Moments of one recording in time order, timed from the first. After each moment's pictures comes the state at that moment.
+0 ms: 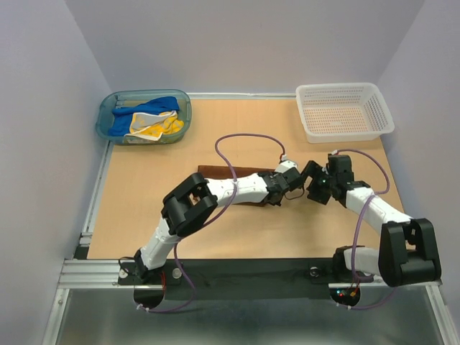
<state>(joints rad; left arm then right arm) -1.12 2.14 1.61 -0.59 -0.42 -0.53 0.11 1.22 0.57 -0.24 -0.27 0.65</state>
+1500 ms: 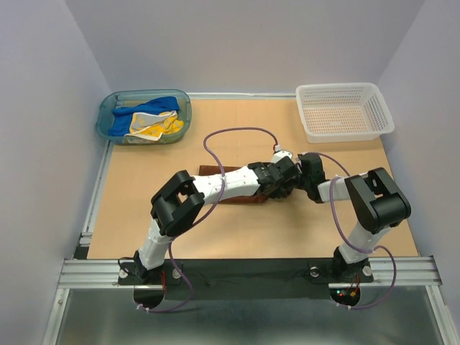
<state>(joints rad) -1.07 2.03 1.57 -0.57 -0.32 -0.59 0.31 1.70 0.58 0.47 -0.50 1.15</state>
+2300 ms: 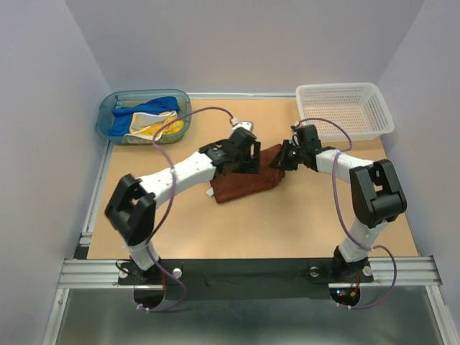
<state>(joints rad) -0.87 1.75 1.37 -0.48 -0.21 -0.59 0.29 1.74 0.97 -0.06 -0.38 0.63</state>
